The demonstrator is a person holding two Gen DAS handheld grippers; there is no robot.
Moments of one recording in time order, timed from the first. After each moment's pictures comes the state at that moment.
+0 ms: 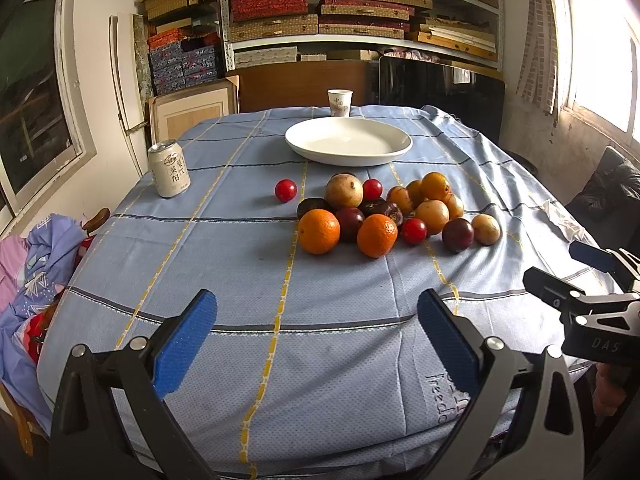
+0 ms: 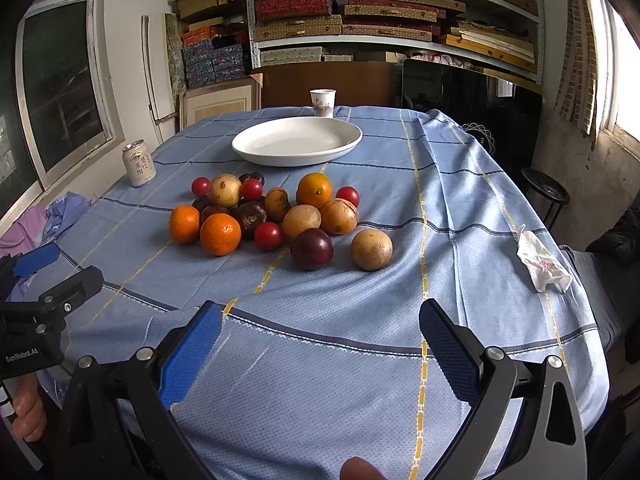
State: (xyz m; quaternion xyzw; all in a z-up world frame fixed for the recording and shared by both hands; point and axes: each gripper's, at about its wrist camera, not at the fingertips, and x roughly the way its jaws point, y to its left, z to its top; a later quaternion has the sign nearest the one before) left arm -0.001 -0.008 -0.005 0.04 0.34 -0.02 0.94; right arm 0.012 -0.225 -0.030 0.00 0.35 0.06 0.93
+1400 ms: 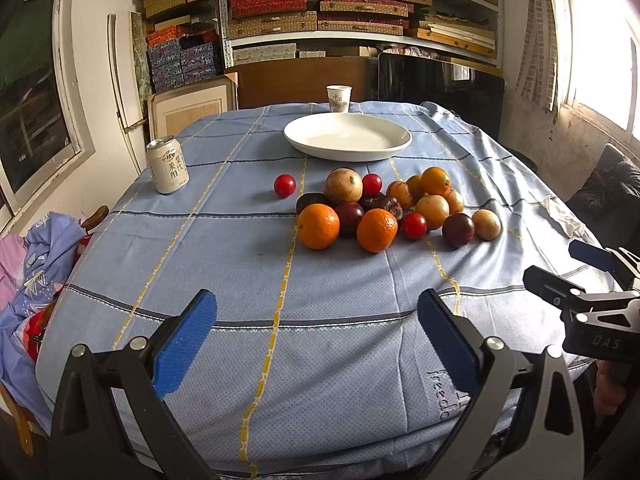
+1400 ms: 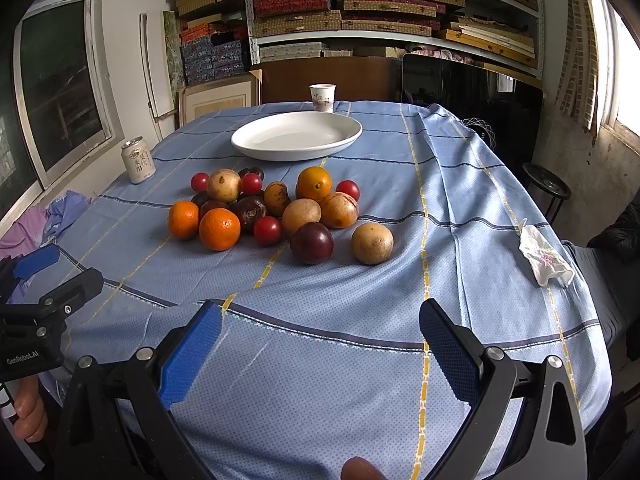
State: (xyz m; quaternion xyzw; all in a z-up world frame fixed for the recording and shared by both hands) left arm 0.000 -0.006 -0.009 0.03 0.34 -0.02 0.94; right arm 0.013 -0.225 -0.031 0.01 0.36 0.07 0.93
